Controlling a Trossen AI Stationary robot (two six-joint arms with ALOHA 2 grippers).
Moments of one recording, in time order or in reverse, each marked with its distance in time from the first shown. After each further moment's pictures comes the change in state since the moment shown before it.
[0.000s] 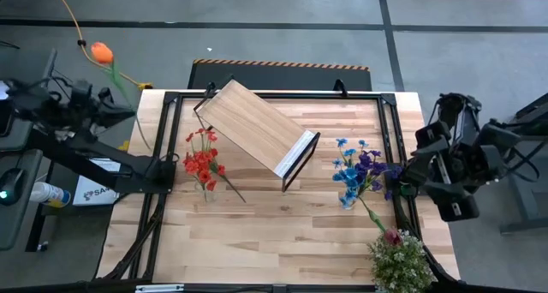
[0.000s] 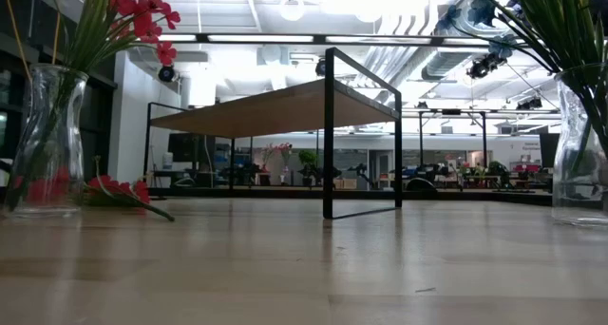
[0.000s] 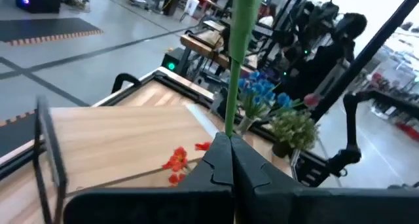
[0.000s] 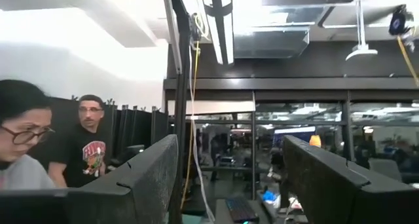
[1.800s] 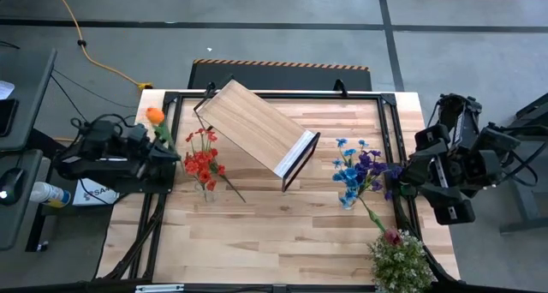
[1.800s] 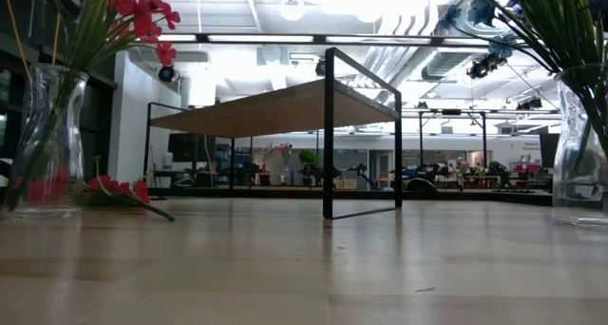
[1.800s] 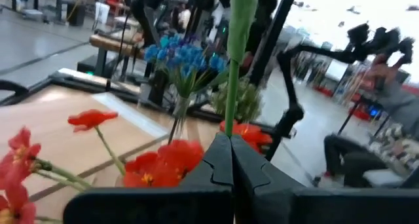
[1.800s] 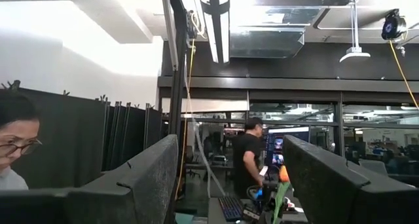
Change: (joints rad) left arm 0.336 -0.256 -0.760 0.668 0.646 0.203; right arm 0.000 0.027 0.000 0.043 0.019 -0.039
